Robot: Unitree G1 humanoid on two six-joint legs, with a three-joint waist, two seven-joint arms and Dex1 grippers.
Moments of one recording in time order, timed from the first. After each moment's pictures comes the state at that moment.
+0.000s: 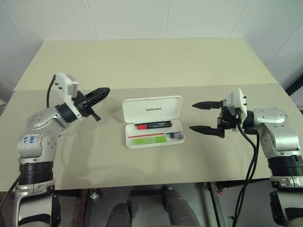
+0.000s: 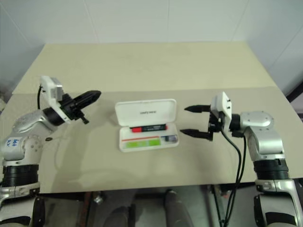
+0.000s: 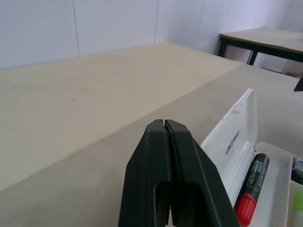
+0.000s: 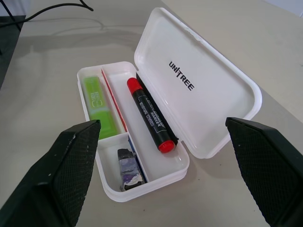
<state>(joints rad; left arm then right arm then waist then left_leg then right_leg) -0.53 0.61 0.21 0.06 -0.53 0.45 -0.73 -0.57 -0.69 -0.05 0.16 0.42 0.20 1.34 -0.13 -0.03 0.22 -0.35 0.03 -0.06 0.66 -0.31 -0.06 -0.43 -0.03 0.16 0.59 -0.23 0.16</state>
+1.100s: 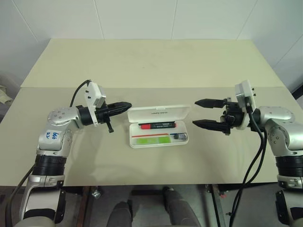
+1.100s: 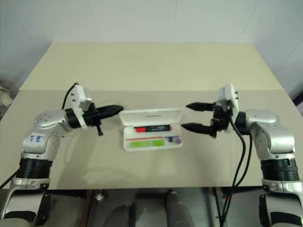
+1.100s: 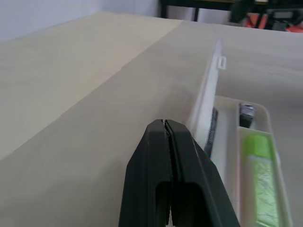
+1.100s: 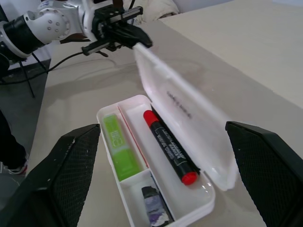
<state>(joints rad) -0.57 0.60 0.05 0.08 -0.42 0.31 -1.00 -0.58 -0.75 -0.09 0.07 0.59 0.48 1.30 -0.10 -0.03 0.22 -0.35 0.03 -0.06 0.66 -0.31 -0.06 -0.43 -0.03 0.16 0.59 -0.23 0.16</state>
